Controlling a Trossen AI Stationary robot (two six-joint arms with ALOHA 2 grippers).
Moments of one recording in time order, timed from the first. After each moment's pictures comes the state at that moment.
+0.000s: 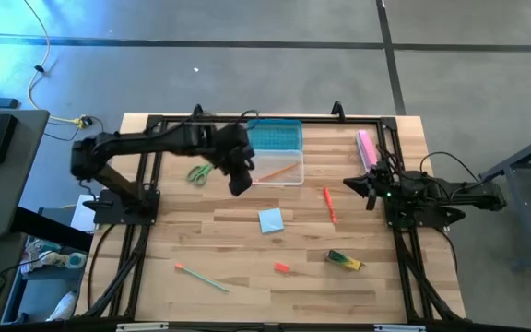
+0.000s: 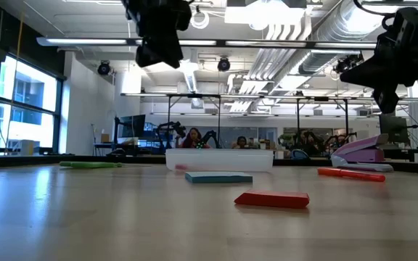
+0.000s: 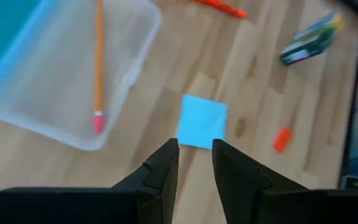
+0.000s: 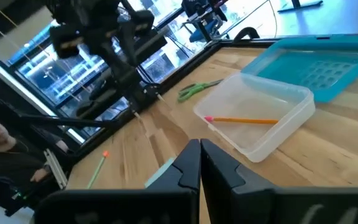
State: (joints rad) left arm 0.32 1.49 1.29 -0.77 0.21 -0.34; right arm 0.04 0.01 0.10 -0.21 0.28 0.62
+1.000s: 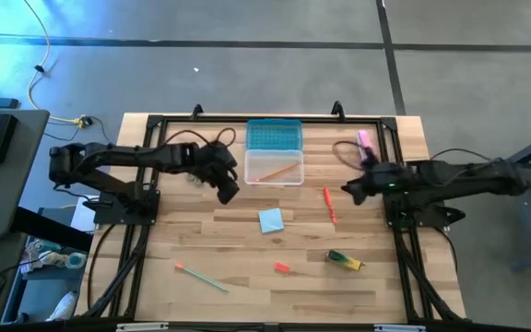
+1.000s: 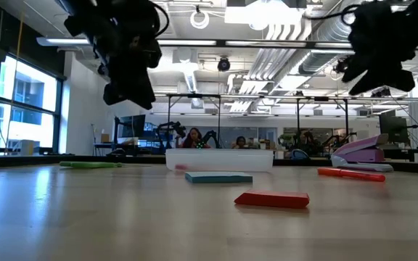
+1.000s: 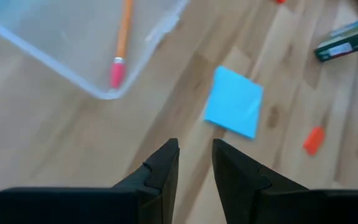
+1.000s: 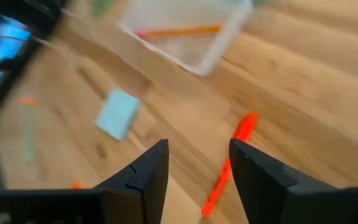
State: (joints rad) left arm 0.37 1.31 0.83 -0.44 0.20 -0.43; right arm 0.04 0.69 0.59 -0.70 0.23 0.96
